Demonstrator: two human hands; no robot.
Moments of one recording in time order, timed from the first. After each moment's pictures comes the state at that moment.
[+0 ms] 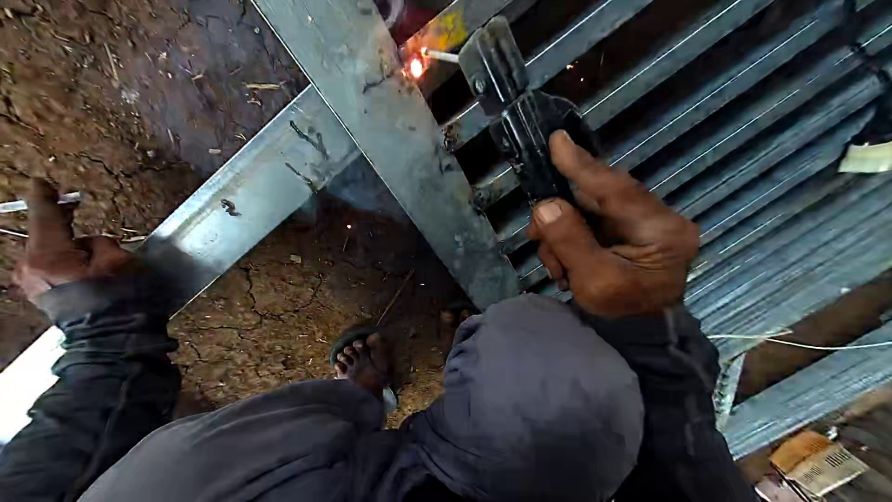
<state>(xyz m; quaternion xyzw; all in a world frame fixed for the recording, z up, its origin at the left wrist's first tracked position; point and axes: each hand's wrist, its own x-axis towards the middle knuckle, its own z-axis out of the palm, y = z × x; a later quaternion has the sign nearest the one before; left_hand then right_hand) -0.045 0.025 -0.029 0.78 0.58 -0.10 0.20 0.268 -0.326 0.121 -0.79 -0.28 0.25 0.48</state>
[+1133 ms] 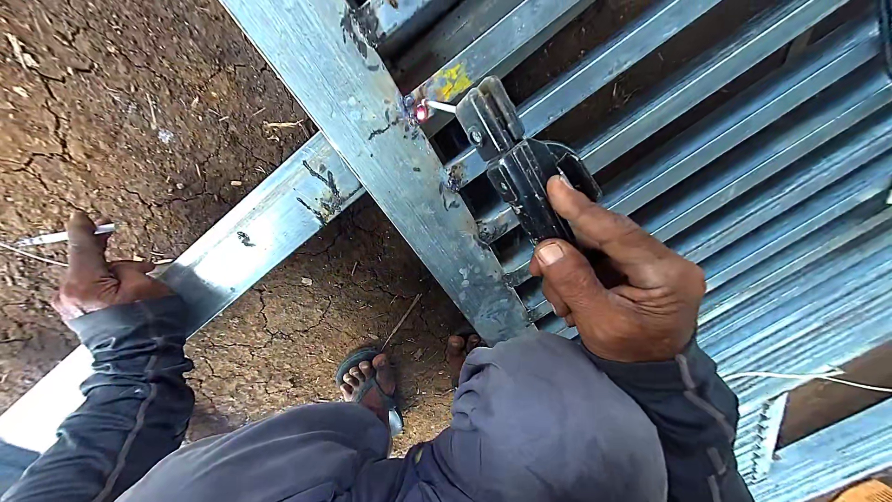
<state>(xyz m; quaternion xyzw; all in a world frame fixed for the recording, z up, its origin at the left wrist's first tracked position) -0.001 0.002 0.003 0.73 0.64 -0.08 0.23 0.276 -0.326 0.116 -0.78 -0.26 0.26 0.50</state>
